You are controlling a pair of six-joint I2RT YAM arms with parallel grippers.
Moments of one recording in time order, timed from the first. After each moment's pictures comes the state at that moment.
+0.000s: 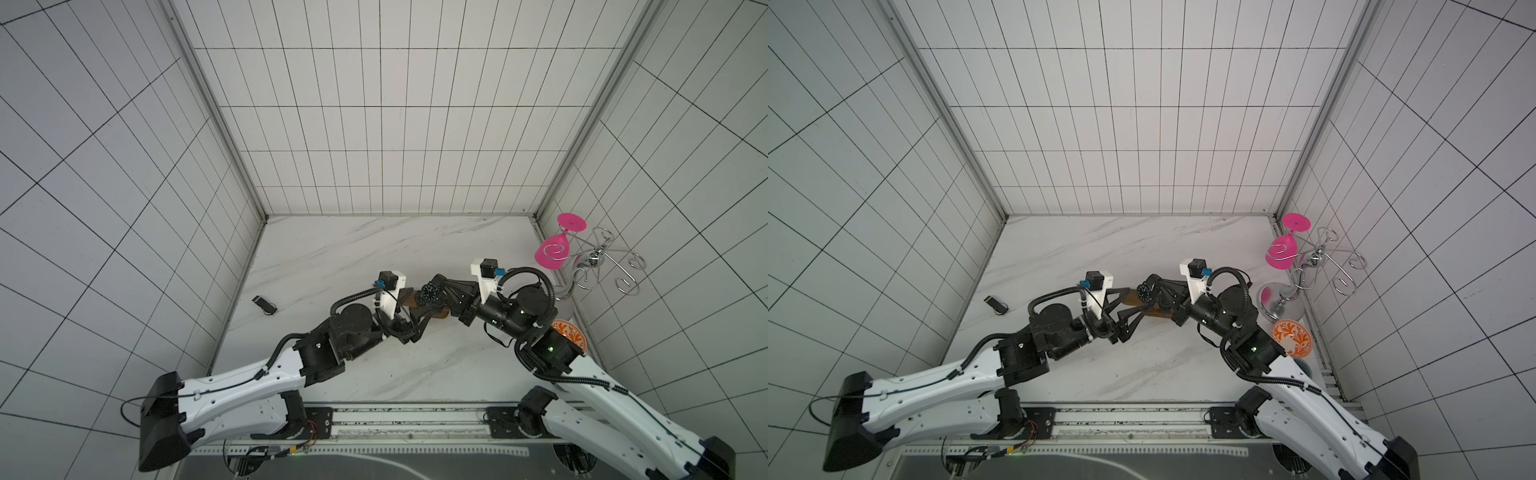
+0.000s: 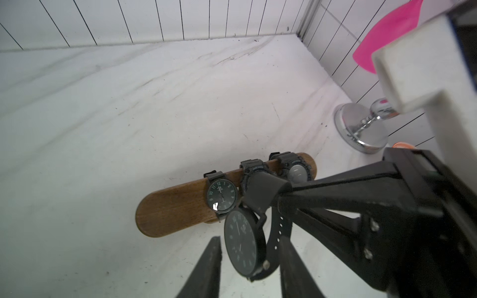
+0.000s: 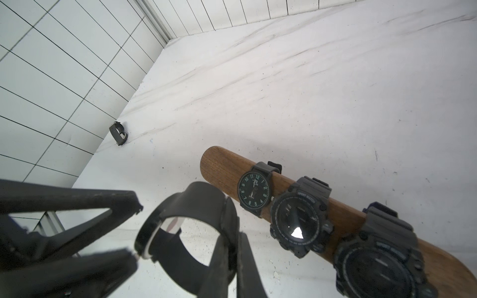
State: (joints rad) left arm -1.07 1.44 1.11 -0.37 -0.39 -0.56; right arm 0.76 1.04 0.67 -0.13 0.03 0.48
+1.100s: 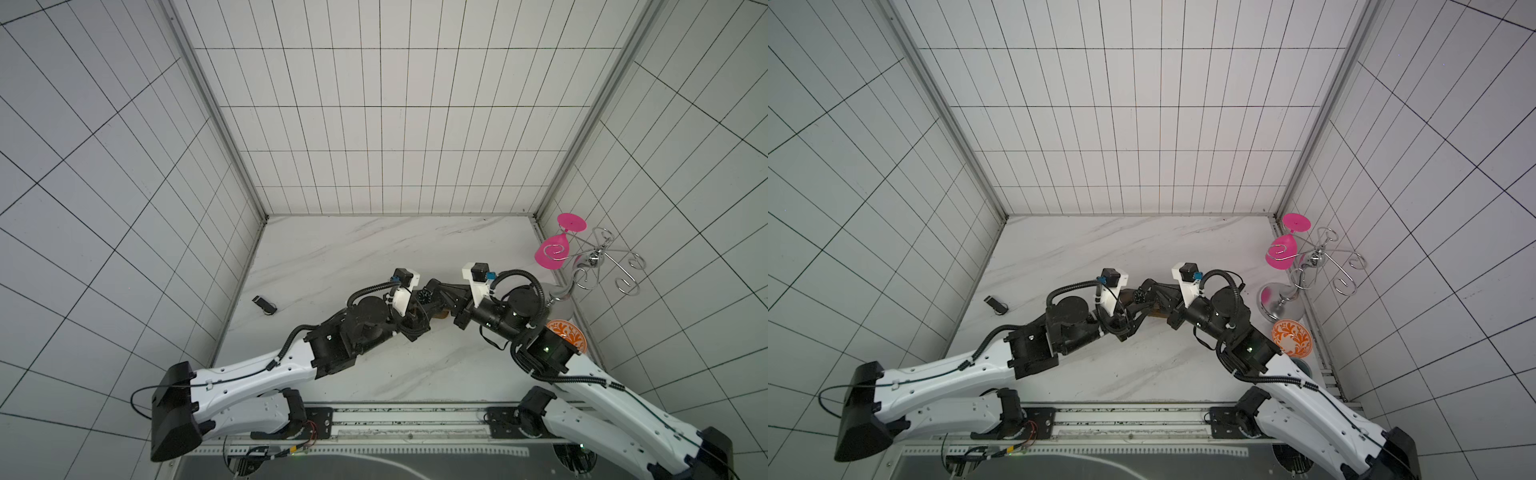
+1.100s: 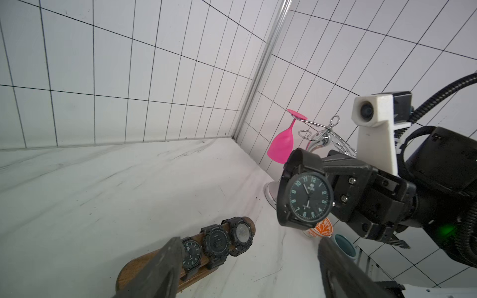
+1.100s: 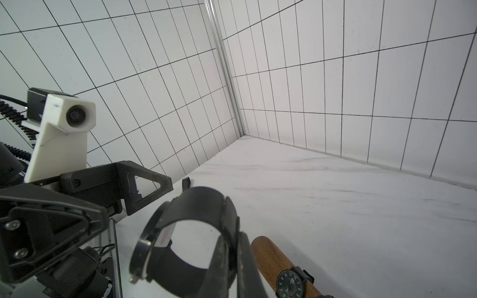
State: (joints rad) left arm -1.03 0.88 0.64 0.23 -0.17 -0.41; right arm 0.60 0.76 0.60 0.17 -0.31 0.25
